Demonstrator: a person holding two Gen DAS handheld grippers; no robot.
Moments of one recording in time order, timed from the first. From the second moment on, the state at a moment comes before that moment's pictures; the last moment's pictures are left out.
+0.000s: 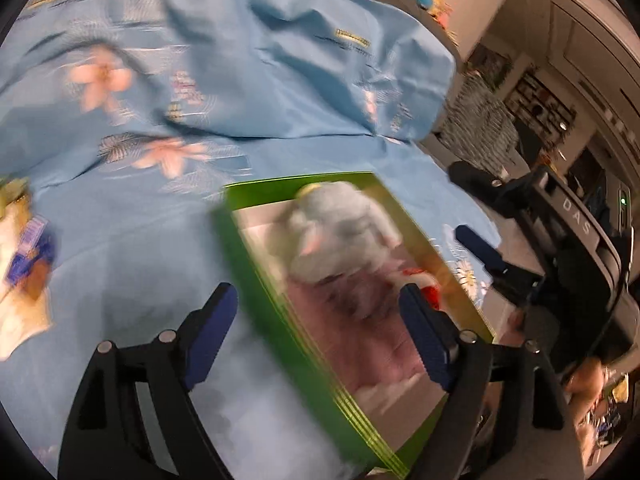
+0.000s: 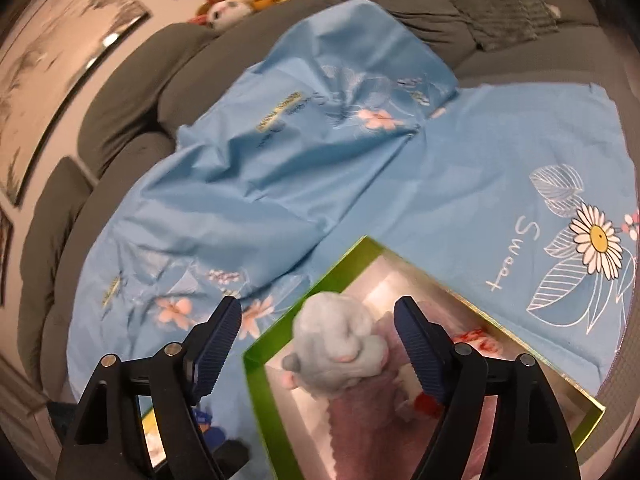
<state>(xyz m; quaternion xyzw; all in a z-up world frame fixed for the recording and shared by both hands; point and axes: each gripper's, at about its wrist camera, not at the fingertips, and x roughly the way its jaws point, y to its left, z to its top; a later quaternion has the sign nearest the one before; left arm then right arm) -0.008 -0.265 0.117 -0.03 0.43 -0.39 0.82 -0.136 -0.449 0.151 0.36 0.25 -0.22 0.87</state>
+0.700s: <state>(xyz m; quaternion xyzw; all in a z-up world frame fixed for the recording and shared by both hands) -0.010 0.009 0.052 -0.14 0.43 -0.14 0.88 -0.058 -0.269 0.141 0.24 0.37 -0.07 0.89</state>
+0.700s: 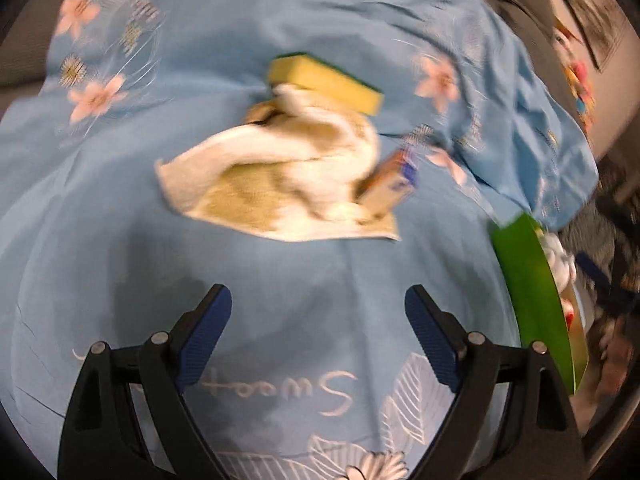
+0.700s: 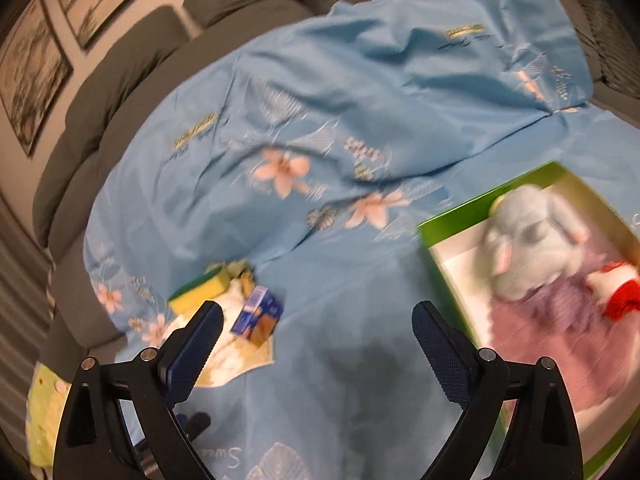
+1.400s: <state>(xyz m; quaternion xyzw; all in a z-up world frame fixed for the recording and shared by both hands) -0.007 0.074 0.061 -0.20 0.41 -0.05 0.89 0.075 -0.181 0.028 0.26 0.52 -0.09 0.81</state>
